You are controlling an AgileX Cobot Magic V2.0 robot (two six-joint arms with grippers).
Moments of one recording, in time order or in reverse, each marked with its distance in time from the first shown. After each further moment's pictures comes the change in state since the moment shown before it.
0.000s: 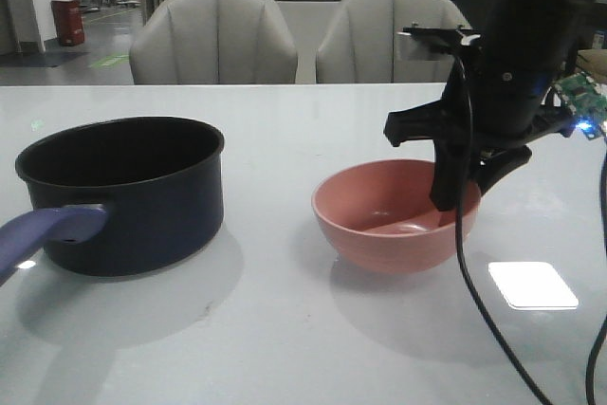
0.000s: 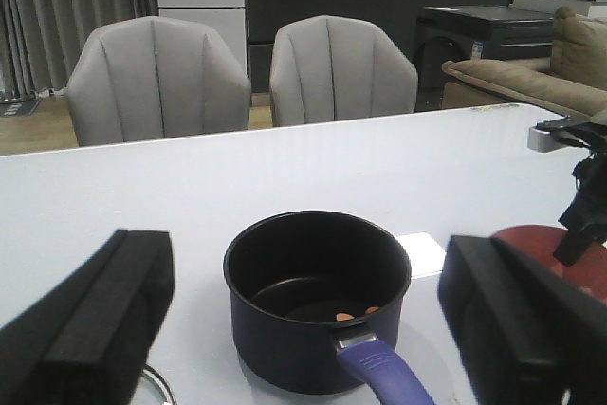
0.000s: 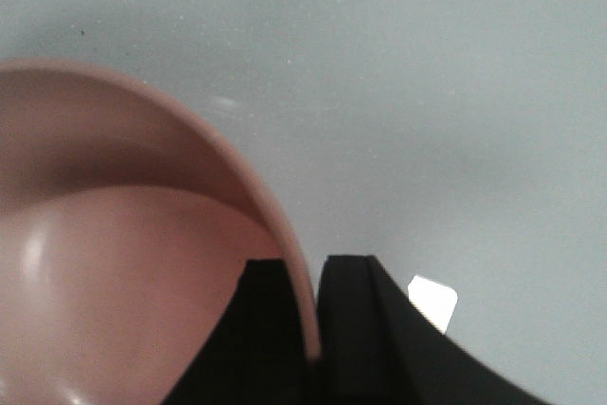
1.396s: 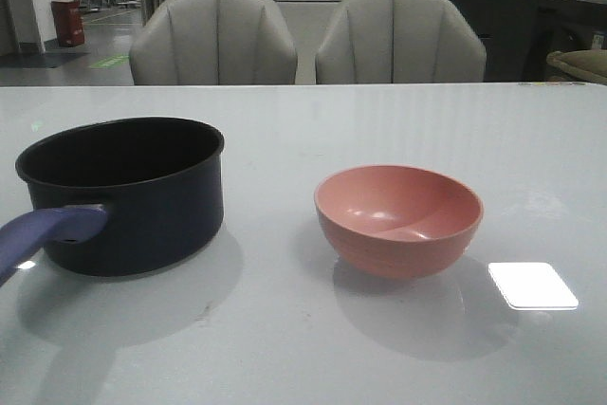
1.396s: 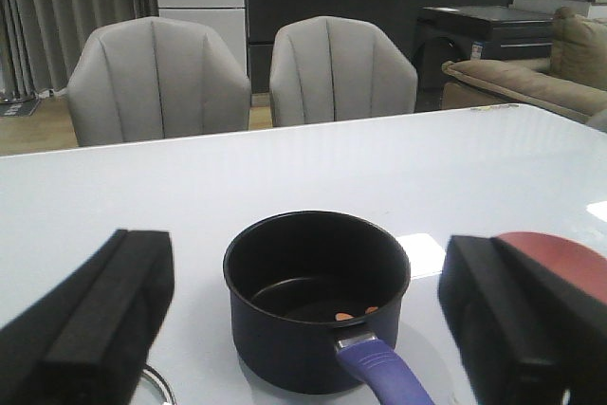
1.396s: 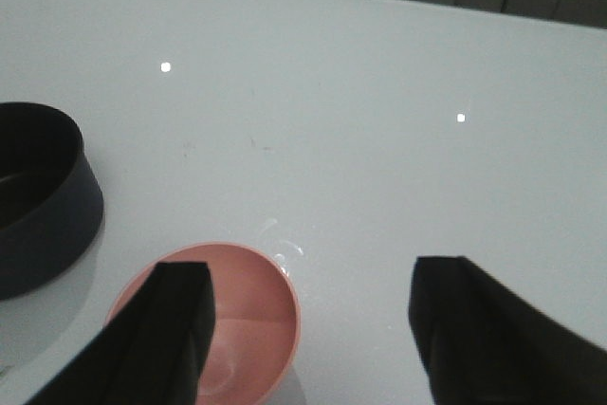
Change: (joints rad) left arm 0.000 0.000 0.000 0.000 0.000 0.000; right arm 0.000 -1.007 0.612 -0.089 -0.491 0.000
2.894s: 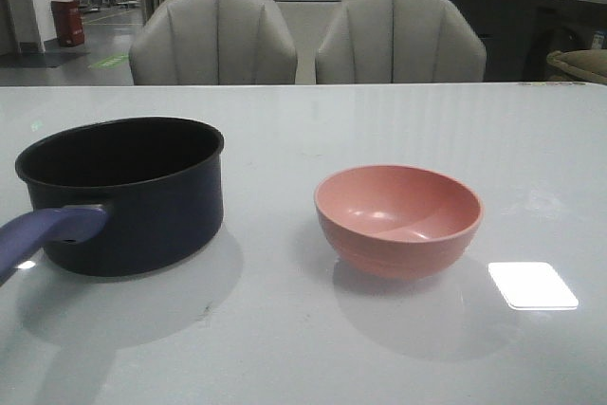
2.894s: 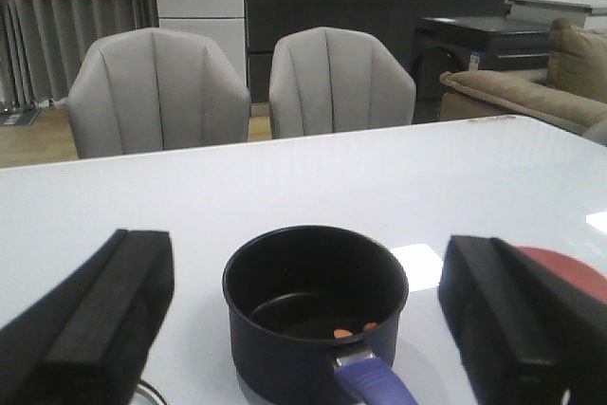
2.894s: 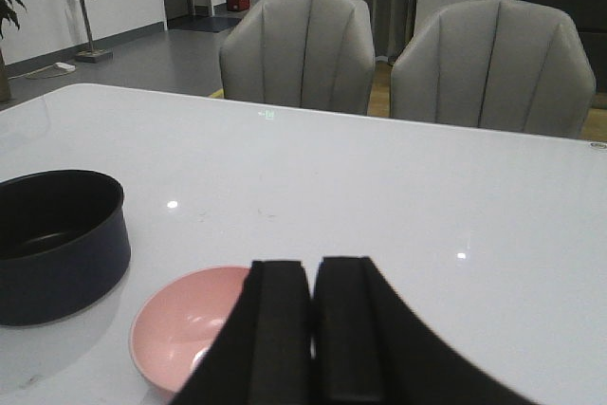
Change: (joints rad) left arm 0.000 0.000 -0.029 -0.002 0.000 0.000; right arm 0.000 -0.561 0.311 0.000 -0.018 -0.002
